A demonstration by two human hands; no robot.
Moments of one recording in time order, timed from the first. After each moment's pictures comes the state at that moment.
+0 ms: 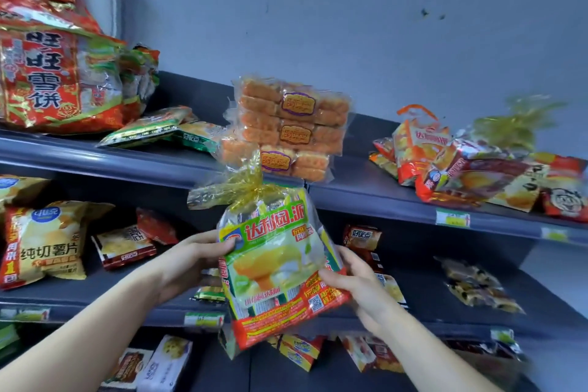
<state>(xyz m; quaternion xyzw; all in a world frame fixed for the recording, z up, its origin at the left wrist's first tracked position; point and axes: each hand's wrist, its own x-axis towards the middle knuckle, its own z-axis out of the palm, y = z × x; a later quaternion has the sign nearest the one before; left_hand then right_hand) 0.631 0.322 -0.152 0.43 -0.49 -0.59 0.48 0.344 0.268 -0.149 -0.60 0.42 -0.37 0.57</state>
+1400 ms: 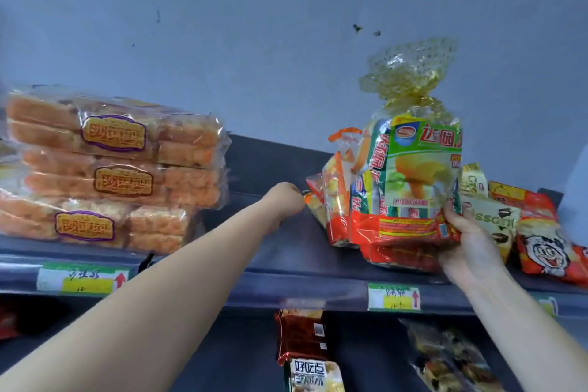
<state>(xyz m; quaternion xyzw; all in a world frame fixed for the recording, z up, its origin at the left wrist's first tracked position) 0.356 -0.004 -0.006 0.61 -0.58 -0.31 0.44 0.095 0.038 0.003 -0.43 0.30 -0.68 0.51</state>
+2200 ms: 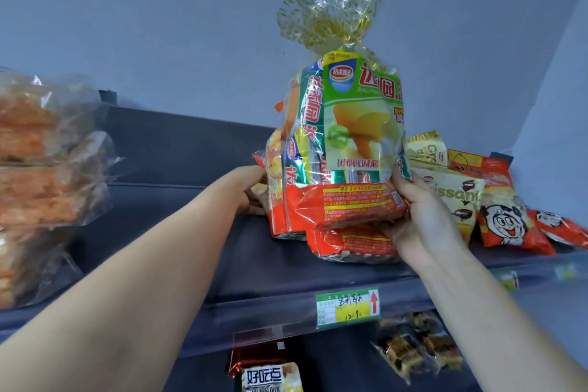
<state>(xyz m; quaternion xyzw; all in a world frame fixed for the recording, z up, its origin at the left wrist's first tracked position) 0.315 -0.155 -0.028 0.55 -0.46 -0.57 0.41 0.086 -0.008 0.005 -0.45 0.34 -0.67 0.49</state>
